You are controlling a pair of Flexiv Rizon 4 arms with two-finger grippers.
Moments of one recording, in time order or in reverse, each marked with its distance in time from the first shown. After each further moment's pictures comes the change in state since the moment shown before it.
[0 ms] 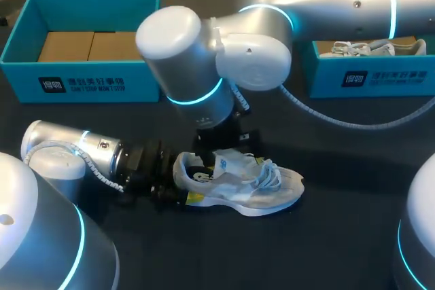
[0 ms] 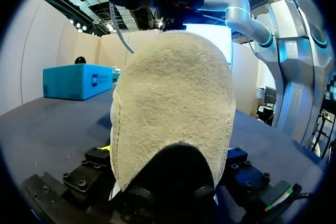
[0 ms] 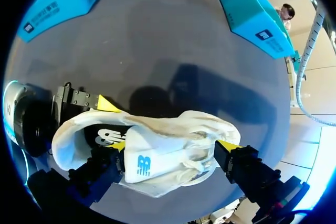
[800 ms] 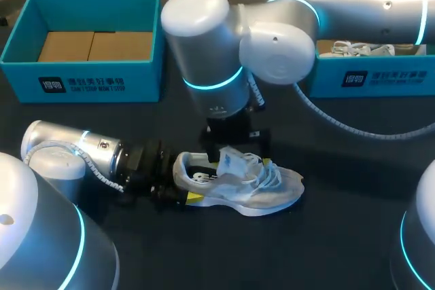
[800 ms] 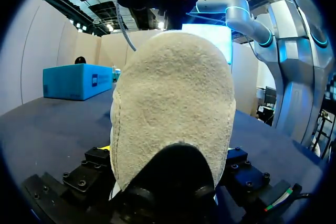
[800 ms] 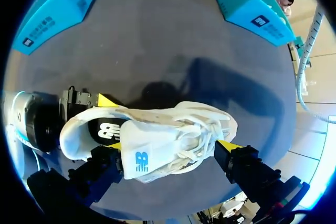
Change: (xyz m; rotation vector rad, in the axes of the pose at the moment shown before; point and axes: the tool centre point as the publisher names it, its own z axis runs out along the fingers) left arm 0.000 0.000 0.000 0.000 0.000 0.000; right arm -0.010 -0.011 -0.012 0.067 0.083 0.063
